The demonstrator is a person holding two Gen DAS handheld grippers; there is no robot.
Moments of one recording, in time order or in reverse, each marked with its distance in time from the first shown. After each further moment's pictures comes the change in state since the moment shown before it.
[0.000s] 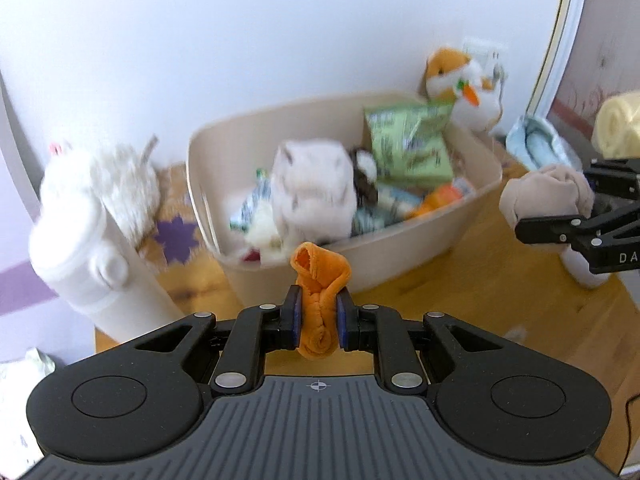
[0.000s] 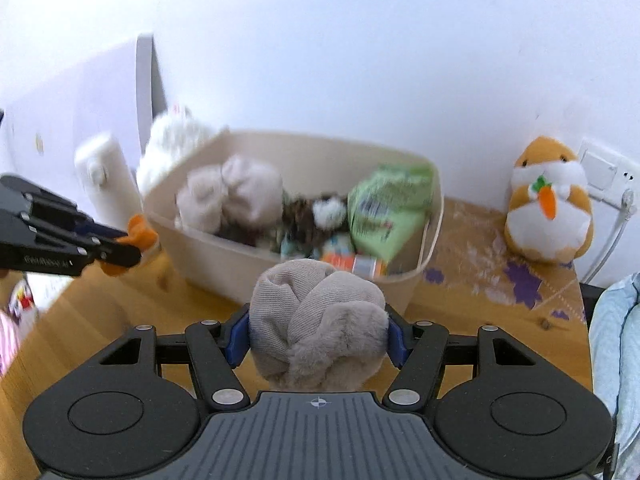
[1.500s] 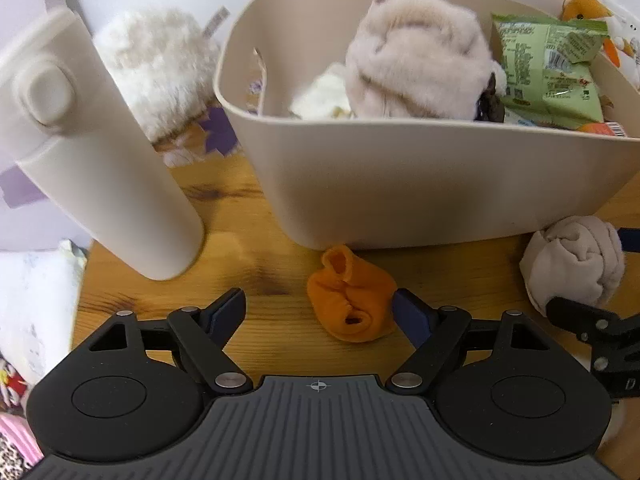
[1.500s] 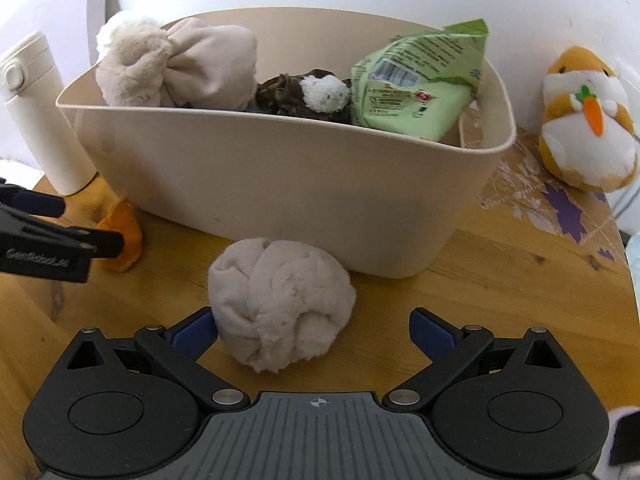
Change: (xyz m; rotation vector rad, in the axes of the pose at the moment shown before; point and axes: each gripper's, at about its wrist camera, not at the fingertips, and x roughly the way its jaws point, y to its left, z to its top) left arm 0.114 0.000 -0.045 -0.163 0.311 0.347; right arm 0.117 0.013 -0.038 -0.005 0.209 -0.082
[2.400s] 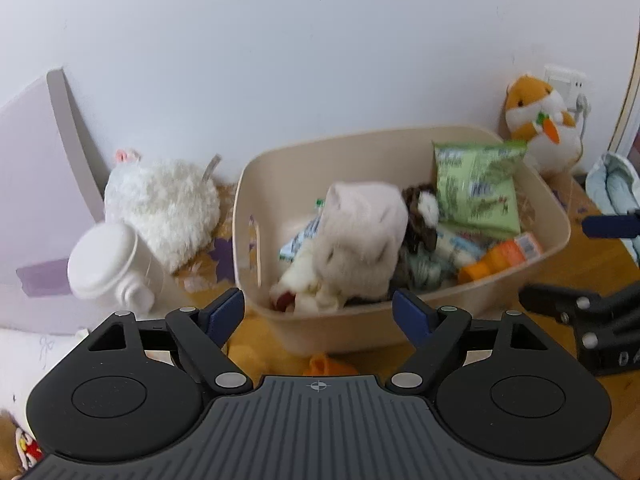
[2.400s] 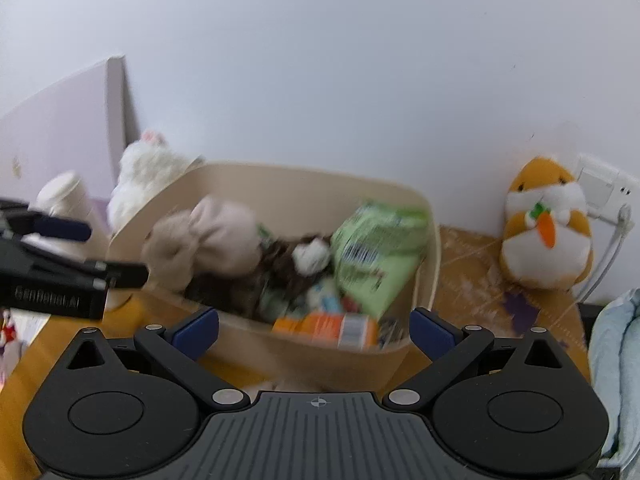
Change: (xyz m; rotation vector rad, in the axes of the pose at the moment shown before) left arm -0.100 -0.010 0.044 0.049 -0.181 0.037; right arm -0.091 -0.018 0.051 0.029 -0.234 0.036
